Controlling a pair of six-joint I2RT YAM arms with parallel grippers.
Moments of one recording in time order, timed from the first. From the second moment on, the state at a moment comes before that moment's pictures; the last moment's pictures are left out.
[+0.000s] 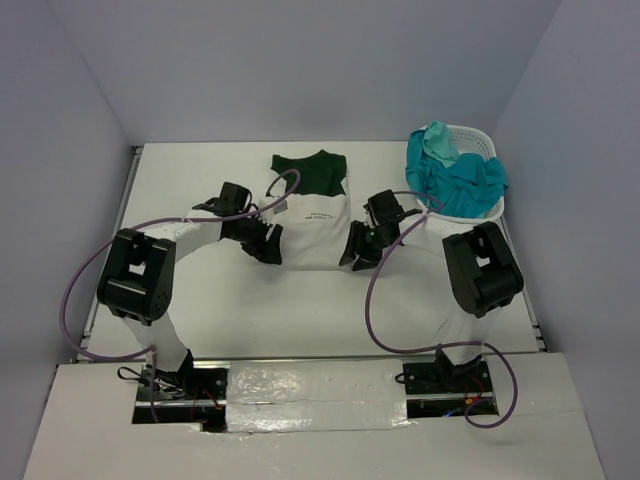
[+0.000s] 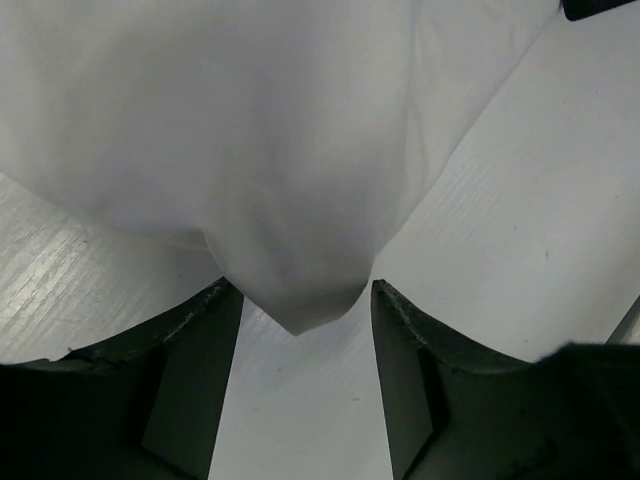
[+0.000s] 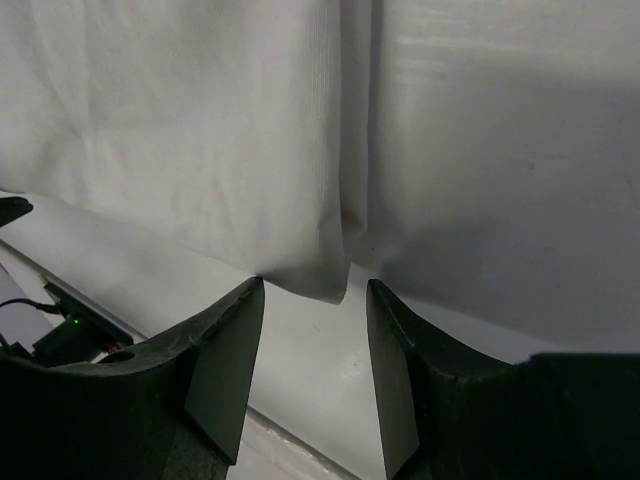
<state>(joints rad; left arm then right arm) -0.27 1.75 1.08 -0.42 0.60 0.25 0.37 1.77 1.01 -0.35 -0.41 0.59</state>
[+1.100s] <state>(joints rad) -0.29 1.47 0.97 -0.77 0.53 0.65 0.48 1.29 0.47 -0.28 -0.53 0.70</state>
